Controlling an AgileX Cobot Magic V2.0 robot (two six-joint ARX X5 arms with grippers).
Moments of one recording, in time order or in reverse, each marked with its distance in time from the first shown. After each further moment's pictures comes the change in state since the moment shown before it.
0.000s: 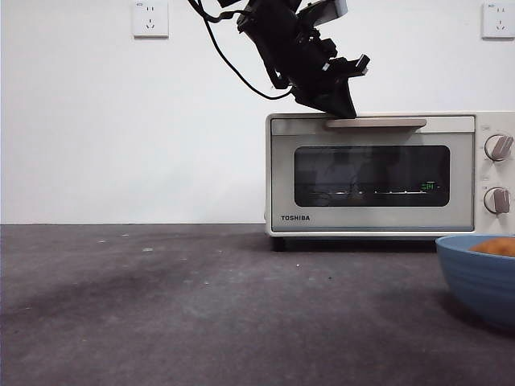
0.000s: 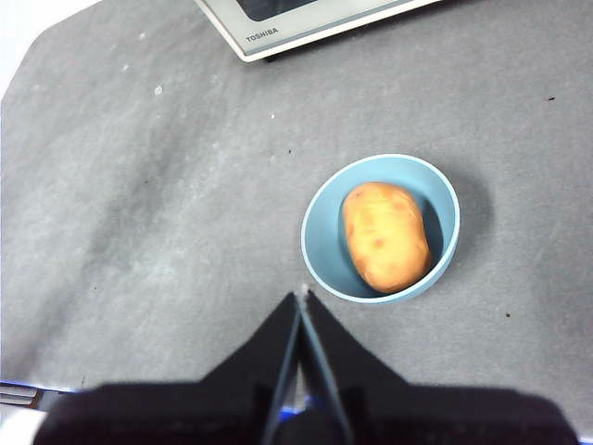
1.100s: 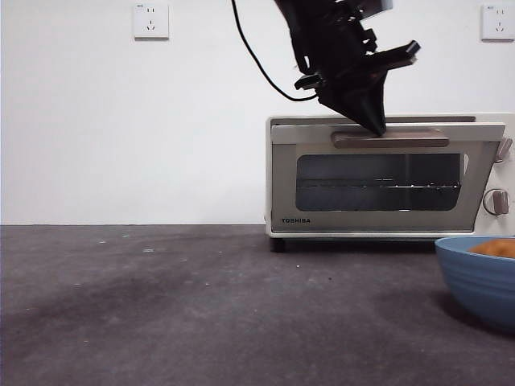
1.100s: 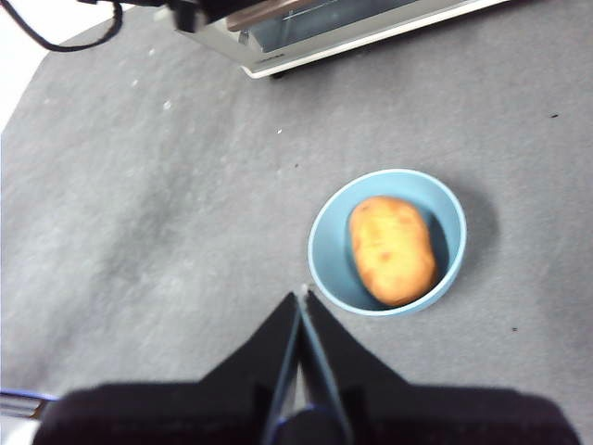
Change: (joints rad) left arm -0.136 -0.034 -0.021 -0.238 -0.151 -0.117; right arm 0.000 -0.001 0.000 0.029 -0.001 -0.001
